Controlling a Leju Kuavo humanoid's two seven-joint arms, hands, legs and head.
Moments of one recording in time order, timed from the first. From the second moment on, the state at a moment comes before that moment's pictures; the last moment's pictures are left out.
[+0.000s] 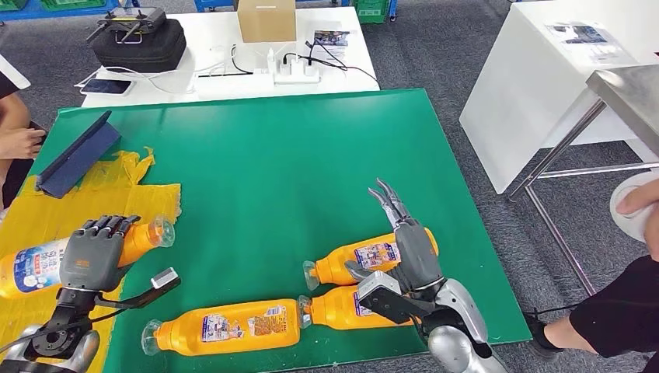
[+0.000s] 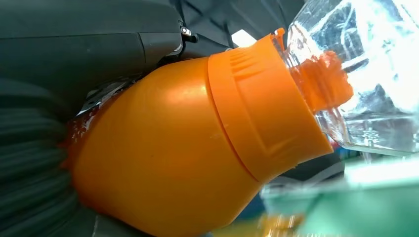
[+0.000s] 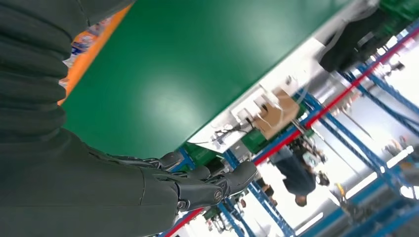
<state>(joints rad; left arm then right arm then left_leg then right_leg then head) -0.19 0.33 -0.16 -1.16 -1.56 0.51 -0.03 0.03 -0.17 0.33 -1.62 0.73 -0.15 -0.24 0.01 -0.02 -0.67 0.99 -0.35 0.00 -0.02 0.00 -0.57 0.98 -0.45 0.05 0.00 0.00</state>
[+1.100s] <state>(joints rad) -0.42 0.11 -0.18 -0.77 -0.87 0.36 -0.34 -0.09 -0.37 0.41 -1.29 0.99 -0.07 -0.12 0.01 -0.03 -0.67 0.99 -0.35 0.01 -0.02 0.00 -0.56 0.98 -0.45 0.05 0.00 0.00</state>
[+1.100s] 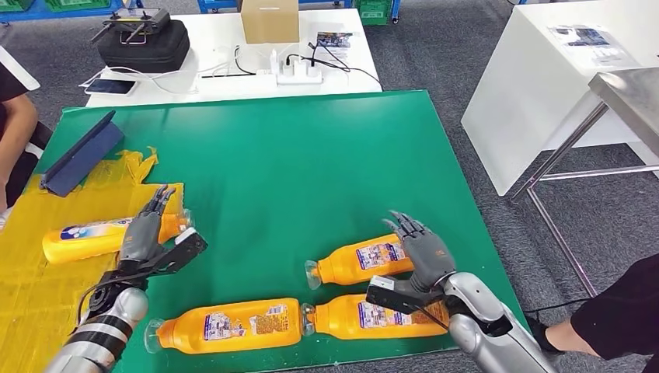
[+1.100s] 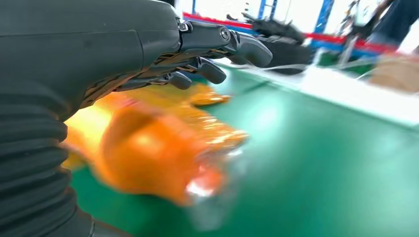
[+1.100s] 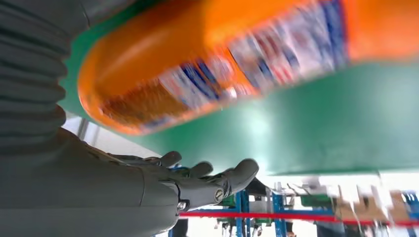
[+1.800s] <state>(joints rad) -0.29 0.06 -0.22 -1.23 -0.63 0.25 -0.44 -0.37 -0.24 0.55 -0.89 1.14 -0.10 -0.11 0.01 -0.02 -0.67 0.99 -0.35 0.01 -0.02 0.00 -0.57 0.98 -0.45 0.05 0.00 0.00</state>
